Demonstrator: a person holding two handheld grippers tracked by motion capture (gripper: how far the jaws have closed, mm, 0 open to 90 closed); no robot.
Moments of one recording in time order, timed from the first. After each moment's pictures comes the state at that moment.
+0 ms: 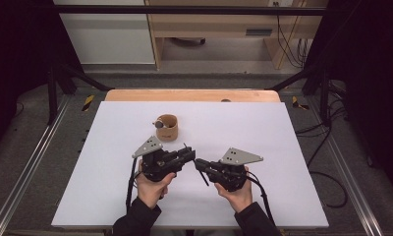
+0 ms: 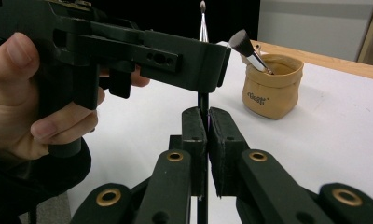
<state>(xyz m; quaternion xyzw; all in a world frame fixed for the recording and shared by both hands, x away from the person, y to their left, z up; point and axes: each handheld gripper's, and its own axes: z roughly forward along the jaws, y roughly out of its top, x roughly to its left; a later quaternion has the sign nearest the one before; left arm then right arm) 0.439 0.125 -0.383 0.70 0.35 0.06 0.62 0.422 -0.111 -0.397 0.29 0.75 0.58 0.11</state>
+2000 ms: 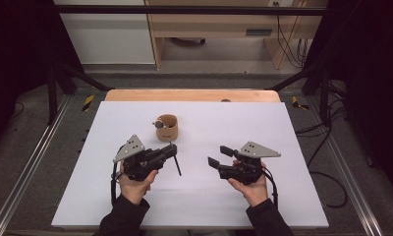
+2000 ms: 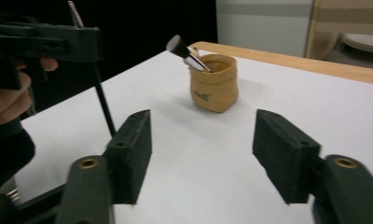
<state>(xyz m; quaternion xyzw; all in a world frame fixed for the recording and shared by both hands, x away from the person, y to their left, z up) 0.435 0.166 -0.375 0.71 0.32 0.14 0.61 0.435 -0.150 -0.395 0.35 0.73 0.57 0.16</state>
